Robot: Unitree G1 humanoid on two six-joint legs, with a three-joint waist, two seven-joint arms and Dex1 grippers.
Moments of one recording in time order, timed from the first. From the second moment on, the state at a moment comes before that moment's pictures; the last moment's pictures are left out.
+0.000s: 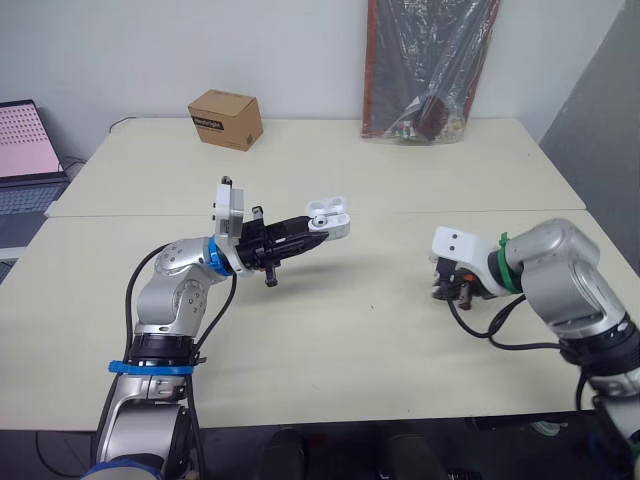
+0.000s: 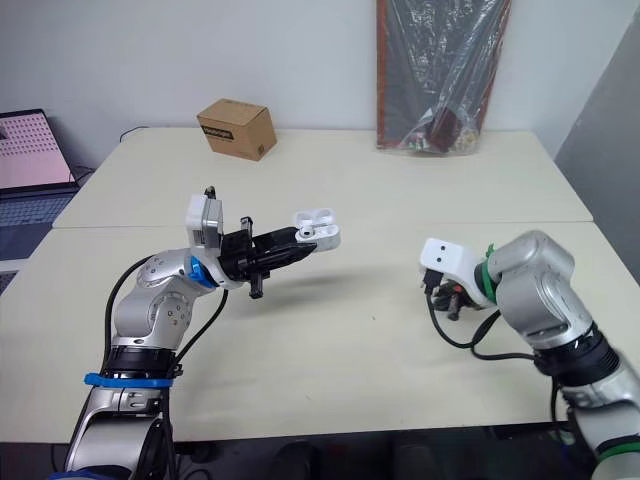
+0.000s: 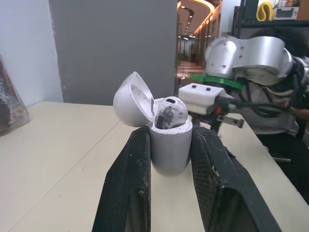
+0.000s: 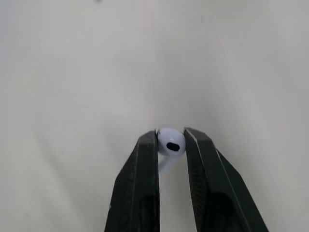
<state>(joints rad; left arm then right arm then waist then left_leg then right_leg) -0.58 0.43 0.08 0.18 -0.58 0.21 -1.29 -0.61 -0.67 0.24 -0.32 -0.29 1.08 1.37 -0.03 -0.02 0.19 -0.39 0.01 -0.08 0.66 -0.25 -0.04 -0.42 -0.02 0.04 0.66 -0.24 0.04</state>
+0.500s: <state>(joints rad) -0.60 0.40 0.07 0.30 -0.56 0.16 -1.32 -0.52 -0.11 -0.25 -0.55 0.08 1.11 0.79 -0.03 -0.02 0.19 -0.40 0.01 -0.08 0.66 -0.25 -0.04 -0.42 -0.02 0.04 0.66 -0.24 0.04</state>
